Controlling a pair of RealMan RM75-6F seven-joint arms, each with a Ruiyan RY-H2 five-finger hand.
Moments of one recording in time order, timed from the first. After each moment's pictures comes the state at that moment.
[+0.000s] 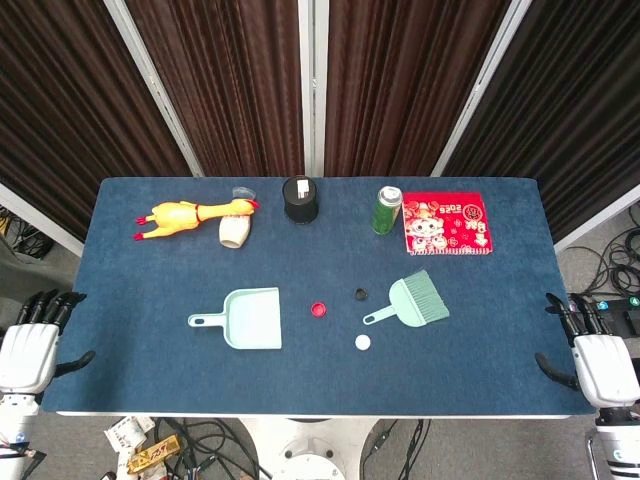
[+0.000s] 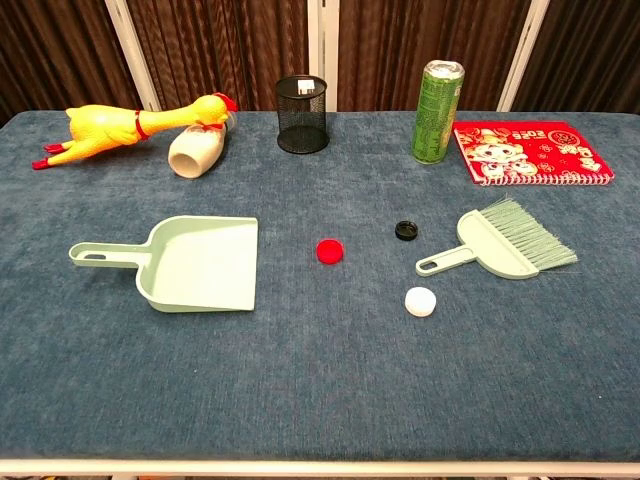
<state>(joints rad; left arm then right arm) -0.09 -1.17 -0.04 -1.60 1.49 1.49 0.11 0.07 -1.08 0.03 -1.58 -1.57 1.50 0.09</state>
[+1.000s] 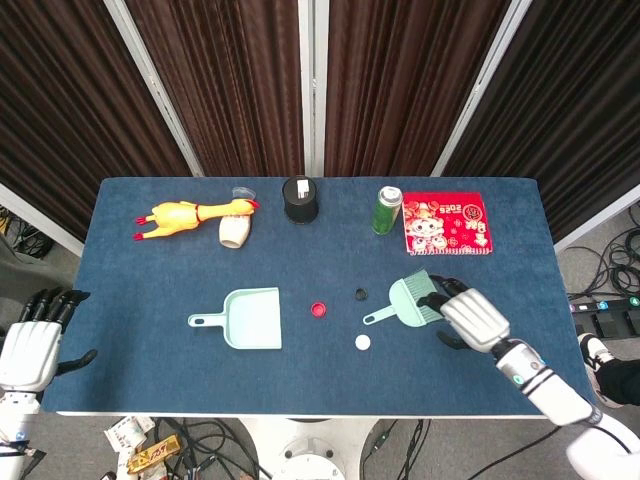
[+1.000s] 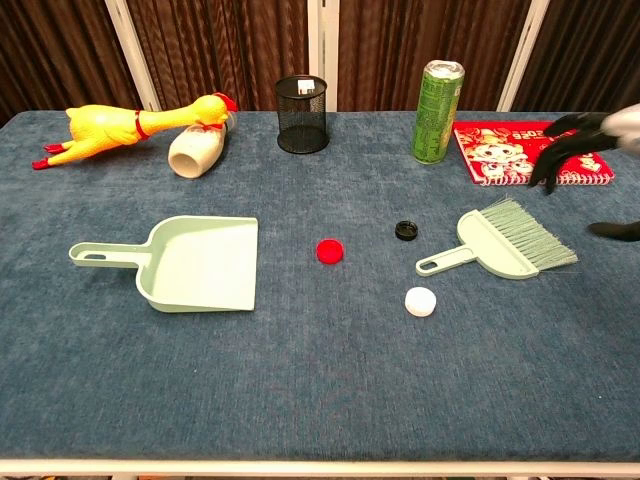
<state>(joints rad) -0.10 -1.16 -0.04 -1.61 1.49 1.48 0.10 0.55 -1.19 0.07 -1.52 -1.70 0.91 0.04</state>
